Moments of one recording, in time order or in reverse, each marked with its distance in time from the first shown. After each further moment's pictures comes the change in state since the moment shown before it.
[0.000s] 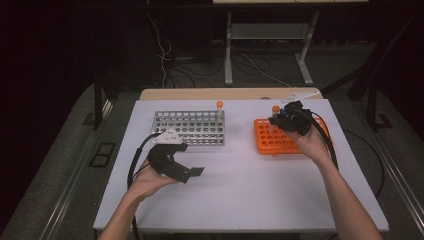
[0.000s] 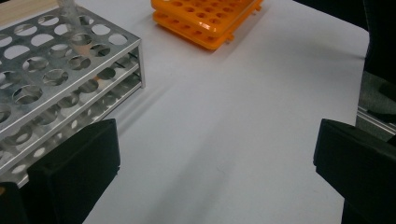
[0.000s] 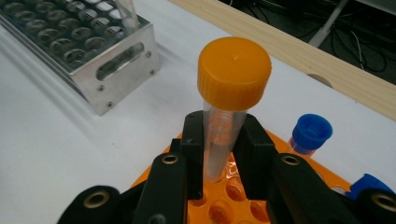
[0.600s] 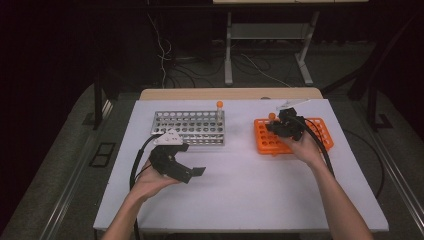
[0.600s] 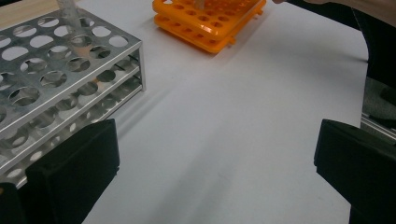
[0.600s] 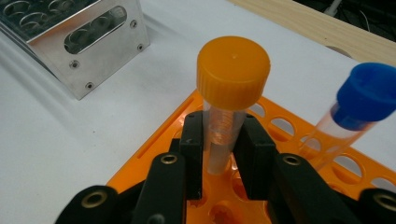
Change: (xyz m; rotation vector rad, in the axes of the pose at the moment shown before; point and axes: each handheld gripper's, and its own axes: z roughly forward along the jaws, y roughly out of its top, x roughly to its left) left arm 0.001 -0.005 0.006 -0.024 0.010 -0.009; right arm -0.004 -0.023 0.036 0.044 -0.005 0.034
